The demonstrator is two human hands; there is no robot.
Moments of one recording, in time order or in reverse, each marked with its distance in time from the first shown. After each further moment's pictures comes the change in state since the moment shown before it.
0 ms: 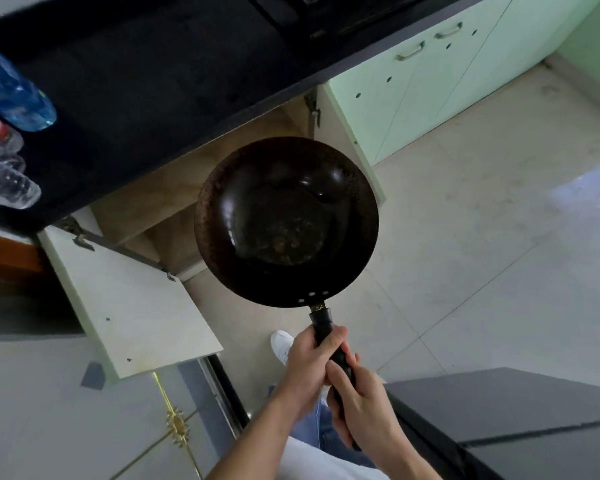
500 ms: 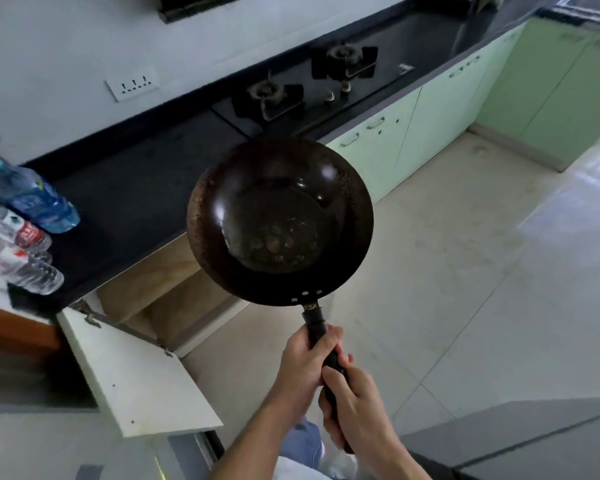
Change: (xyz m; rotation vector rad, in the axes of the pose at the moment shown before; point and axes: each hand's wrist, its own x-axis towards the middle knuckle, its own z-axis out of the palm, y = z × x) left_hand -0.055 0.063 0.066 0.135 -0.102 0.213; right_hand -0.065 -0.058 -0.016 0.148 0.106 -0.163
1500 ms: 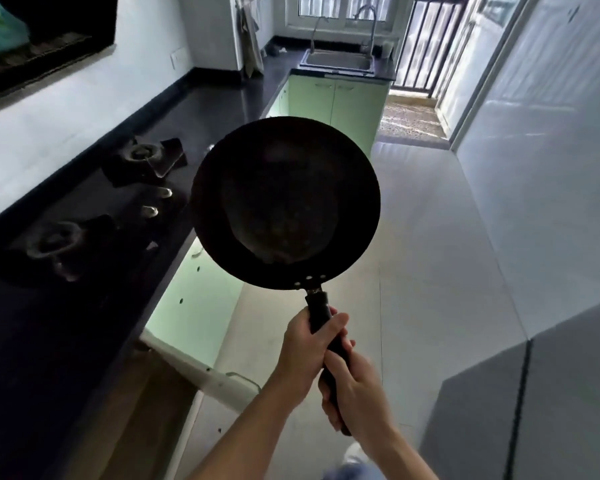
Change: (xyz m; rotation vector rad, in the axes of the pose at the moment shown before) left_hand 0.266 0.151 0.161 0.284 -0.681 -0.051; right_hand 0.183 -0.186 -0.095 0.290 0.661 -0.213
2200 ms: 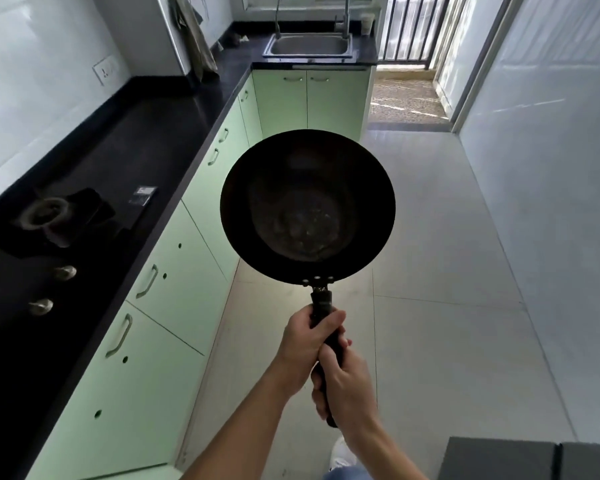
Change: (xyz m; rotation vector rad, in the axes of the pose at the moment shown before) left_hand 0.324 0.021 0.126 0.103 -0.054 -0.146; right_hand 0.290 -0.070 -0.157 0.136 0.110 0.085
